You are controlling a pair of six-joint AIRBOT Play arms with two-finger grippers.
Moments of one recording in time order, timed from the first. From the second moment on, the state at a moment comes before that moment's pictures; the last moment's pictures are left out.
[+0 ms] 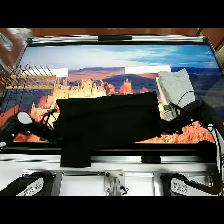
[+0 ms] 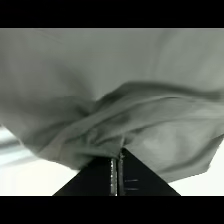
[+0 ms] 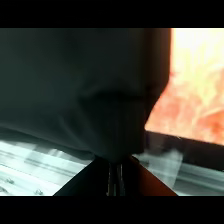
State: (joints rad) left arm 0.04 -1.09 0.66 1.14 -1.26 -1.32; right arm -0.21 -1.35 0.86 1.99 -1.34 -1.81
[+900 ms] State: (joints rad) left arm 0.15 -1.58 1.27 0.94 -1.13 -1.30; right arm -0.05 -1.72 1.45 2.01 -1.05 -1.74
